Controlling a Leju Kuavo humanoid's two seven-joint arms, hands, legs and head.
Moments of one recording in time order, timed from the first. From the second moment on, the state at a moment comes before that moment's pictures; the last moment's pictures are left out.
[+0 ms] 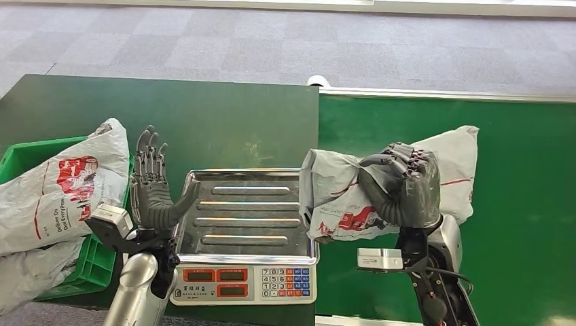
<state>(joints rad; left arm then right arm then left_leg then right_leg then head) -0.21 -0.17 -0.12 -1.43 -0.03 0.16 -0.66 -0.30 -0.06 0.36 -1.54 0.64 -0.31 -0.69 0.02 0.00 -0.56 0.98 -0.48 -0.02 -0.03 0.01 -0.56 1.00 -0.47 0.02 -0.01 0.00</state>
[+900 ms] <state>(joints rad) -0.17 -0.17 -0.07 -1.39 0.05 0.34 -0.70 -0.60 0.03 0.88 -0.94 0.84 -0.20 -0.69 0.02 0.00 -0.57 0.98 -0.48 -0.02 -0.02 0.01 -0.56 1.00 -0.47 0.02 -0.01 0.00</state>
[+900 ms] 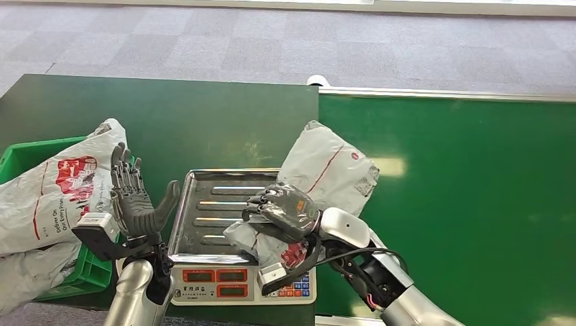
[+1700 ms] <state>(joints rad) -0.18 -0.18 -0.05 -1.38 0.06 0.33 -0.70 -0.73 0.09 1.16 -0.86 0.91 -0.34 -0.64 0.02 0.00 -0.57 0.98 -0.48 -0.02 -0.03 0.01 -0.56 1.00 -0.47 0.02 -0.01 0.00</state>
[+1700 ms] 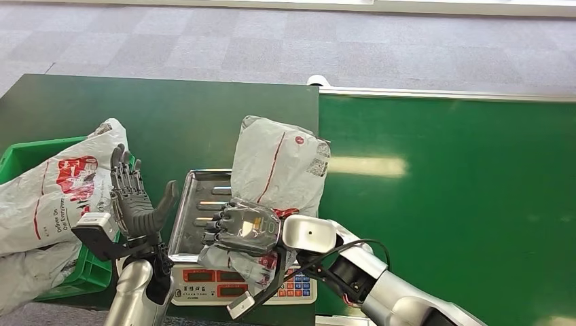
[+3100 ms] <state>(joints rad) -0.16 -0.18 -0.07 -1.36 0.02 0.32 -0.70 -0.63 0.10 0.98 -0.93 0.64 -0.24 -0.69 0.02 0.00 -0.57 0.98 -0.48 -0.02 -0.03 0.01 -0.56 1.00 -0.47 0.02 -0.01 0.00</state>
